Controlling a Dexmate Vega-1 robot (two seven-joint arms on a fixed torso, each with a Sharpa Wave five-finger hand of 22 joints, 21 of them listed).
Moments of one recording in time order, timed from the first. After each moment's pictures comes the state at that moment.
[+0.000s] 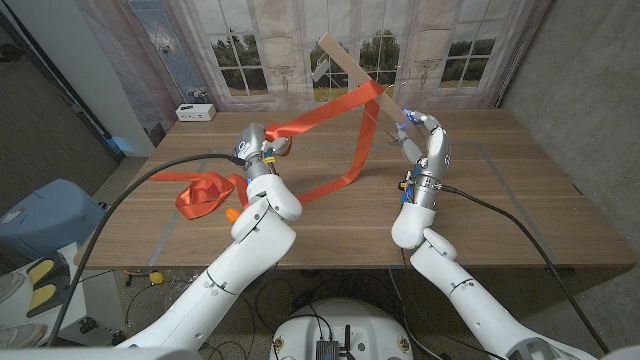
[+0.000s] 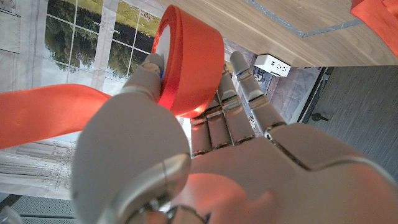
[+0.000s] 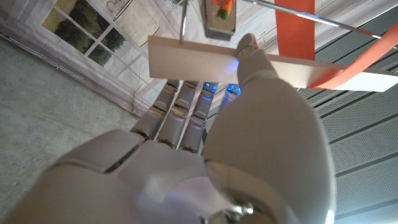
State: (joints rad) left arm 0.98 0.38 0.56 -2.21 0.41 1.05 0.71; left_hand 1.00 0.04 0.49 -0.18 0.19 0.87 0.11 0.29 0.26 0.91 0.03 0.52 0.21 0.97 -0.06 0.48 0.30 0.57 0.04 0.64 0.26; right arm -0.99 -0.22 -0.38 -1.45 -0.59 0.35 -1.11; right_hand 1.18 0.03 0.24 -0.15 0.19 0.97 -0.12 0.42 0.19 0.81 -0.06 0.77 0.45 0.79 -0.09 0.40 0.81 0.46 -0.03 0.55 0.20
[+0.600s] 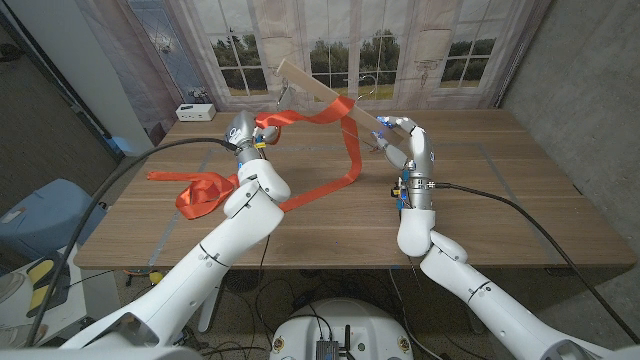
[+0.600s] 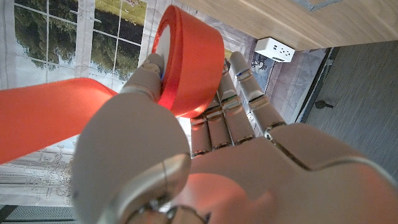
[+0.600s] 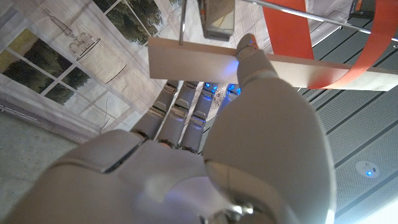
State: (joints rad) left arm 0.86 0.44 0.55 -2.10 0.32 1.01 0.72; left_hand 1.00 0.04 0.49 -0.18 0.20 0.87 0.11 0.29 0.25 0.91 0.03 0.52 0.21 0.97 -0.06 0.47 0.31 0.56 0.04 0.65 0.26; right arm -1.00 -0.40 -0.51 -1.56 -0.51 0.37 -0.96; right_hand 1.18 0.03 0.24 -0.15 0.19 0.97 -0.12 0.42 0.19 0.80 -0.06 0.77 0.44 0.79 -0.09 0.38 0.81 0.45 -0.03 0.56 0.20
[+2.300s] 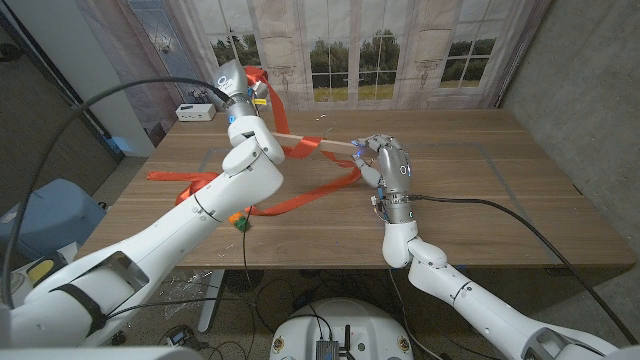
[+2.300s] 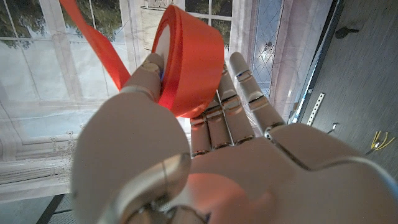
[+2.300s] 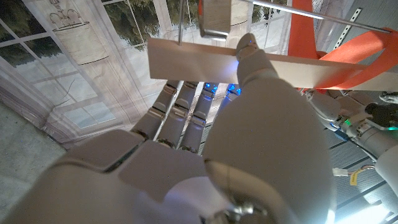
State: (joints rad) left arm 0.58 0.58 0.72 -2.13 0.42 1.23 0.66; left_hand 1.00 0.04 0.48 -0.18 0.19 0.88 0.11 0.27 0.26 0.91 0.03 0.52 0.21 0.98 -0.06 0.46 0.31 0.54 0.03 0.69 0.25; right arm -0.92 -0.37 -0.66 -1.42 -0.81 0.10 -1.10; right_hand 1.18 0.03 0.24 -0.14 0.20 0.97 -0.12 0.42 0.24 0.80 -0.07 0.77 0.43 0.80 -0.09 0.36 0.82 0.44 -0.04 0.59 0.20
